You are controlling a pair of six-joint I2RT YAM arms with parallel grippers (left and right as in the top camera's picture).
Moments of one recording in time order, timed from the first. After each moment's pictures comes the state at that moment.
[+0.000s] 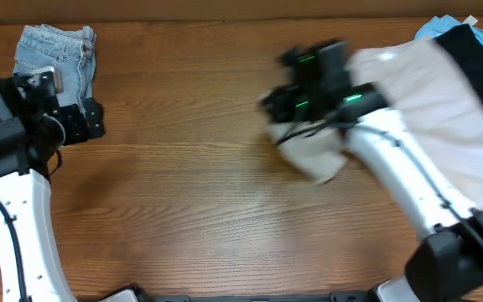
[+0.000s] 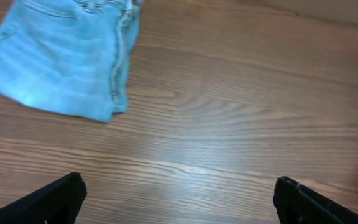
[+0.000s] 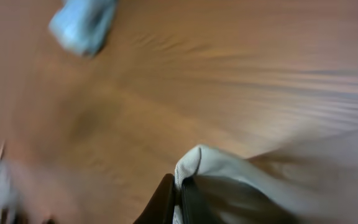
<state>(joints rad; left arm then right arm) 0.40 1.36 1.26 -0.75 0.30 0.08 0.47 1.71 1.47 -0.64 -0.45 0.34</state>
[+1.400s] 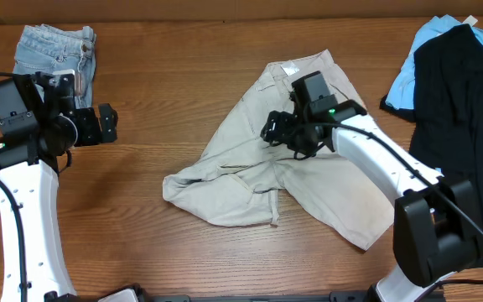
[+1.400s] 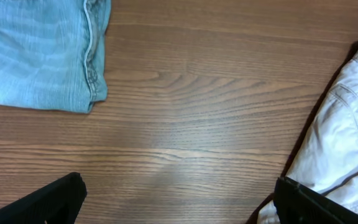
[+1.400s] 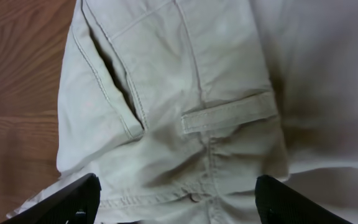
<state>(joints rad) 0.34 1.40 1.26 -0.79 0.29 0.15 0.39 1.81 1.27 -0.63 -0.30 0.65</state>
